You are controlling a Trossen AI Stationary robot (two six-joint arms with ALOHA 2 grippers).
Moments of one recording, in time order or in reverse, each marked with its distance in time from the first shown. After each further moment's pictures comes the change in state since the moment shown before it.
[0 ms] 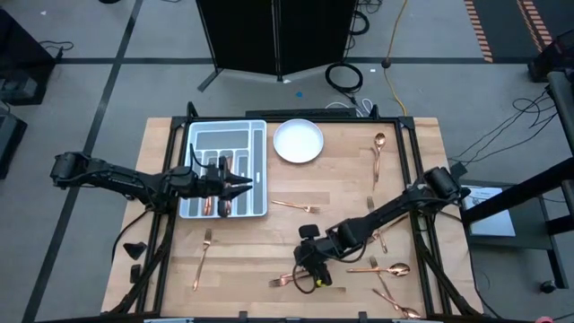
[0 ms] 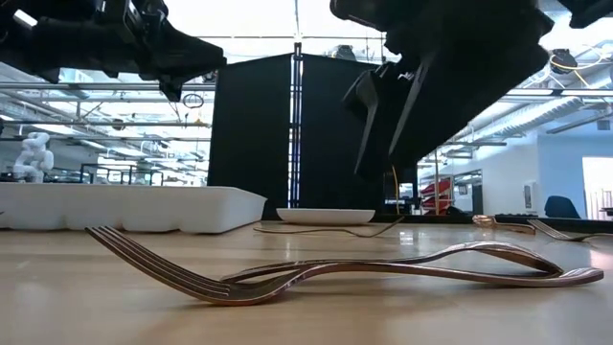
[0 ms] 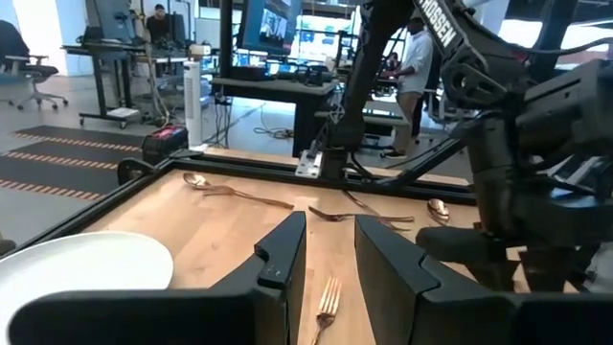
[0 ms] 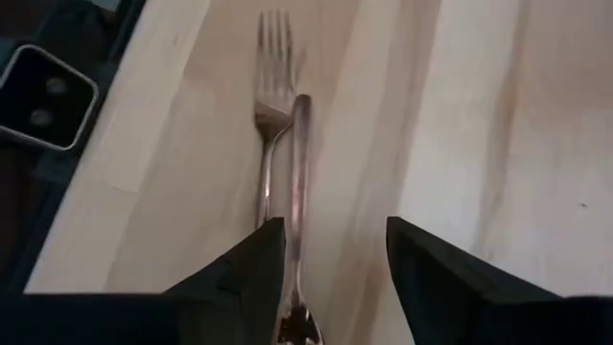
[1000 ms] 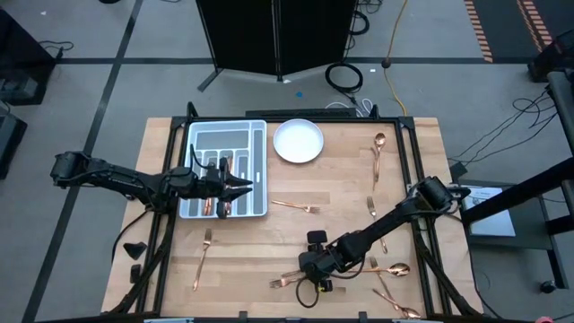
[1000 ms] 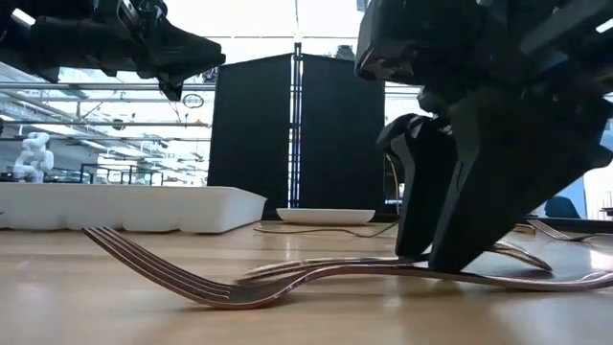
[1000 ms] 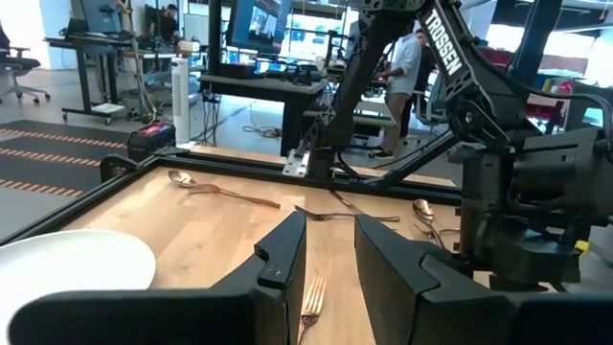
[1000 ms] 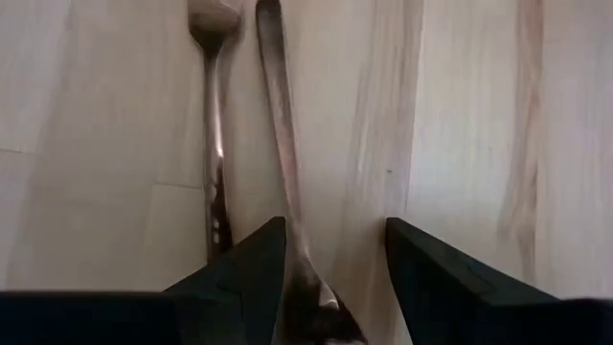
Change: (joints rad) left arm -0.012 0.000 0.000 0.001 0.015 -0.024; right arm 0.079 0.095 -0.001 -0.053 0.156 0.162
